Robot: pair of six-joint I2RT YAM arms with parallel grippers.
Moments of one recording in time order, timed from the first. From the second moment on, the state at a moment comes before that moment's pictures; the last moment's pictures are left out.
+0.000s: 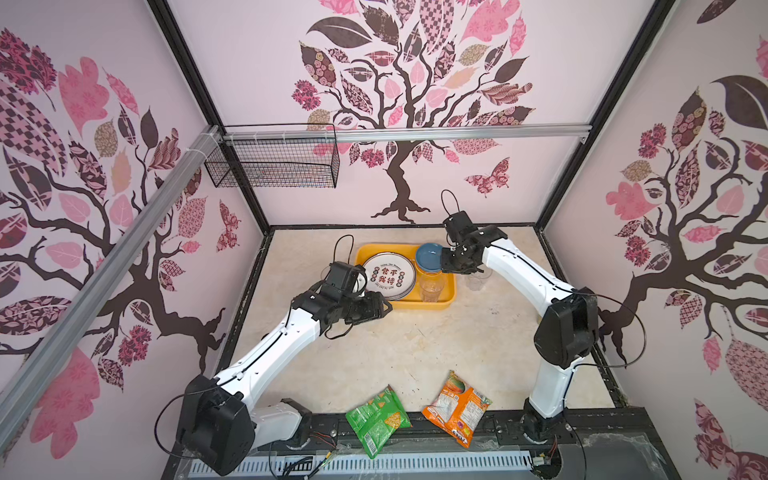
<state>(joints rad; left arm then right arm) -0.49 1.27 1.02 -0.62 0.39 -0.62 0.43 1.86 1.72 -0.96 0.09 0.50</state>
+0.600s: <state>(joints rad) -0.54 1.41 1.20 -0.64 0.40 -0.58 0.21 1.73 1.54 -0.87 0.10 0.56</state>
